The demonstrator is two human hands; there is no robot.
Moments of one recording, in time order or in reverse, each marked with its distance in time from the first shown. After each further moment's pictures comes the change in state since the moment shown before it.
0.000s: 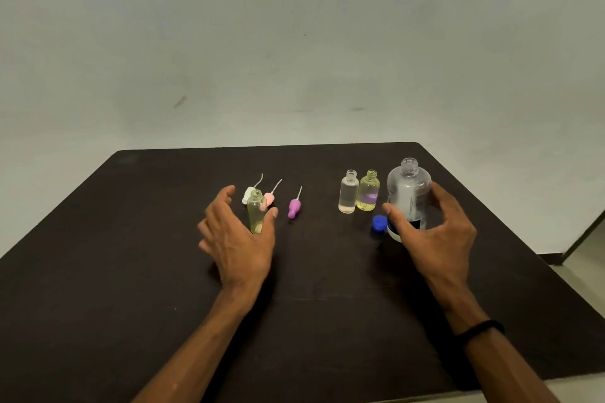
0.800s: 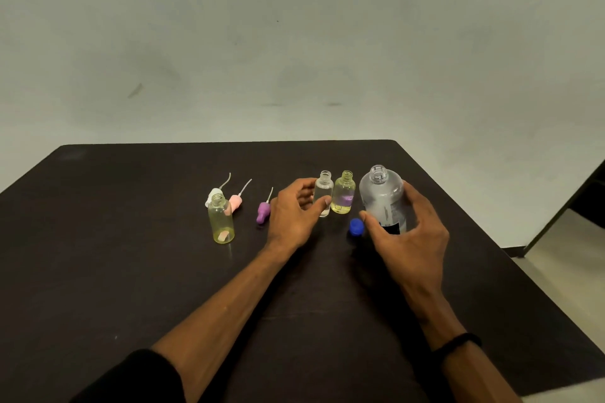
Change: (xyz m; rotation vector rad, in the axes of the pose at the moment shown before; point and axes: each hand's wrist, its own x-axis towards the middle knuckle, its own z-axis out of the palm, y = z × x) left_hand 0.011 0.048 0.129 -0.455 -0.603 0.118; right_hand 0.006 0.015 0.009 -0.025 0.010 -0.027
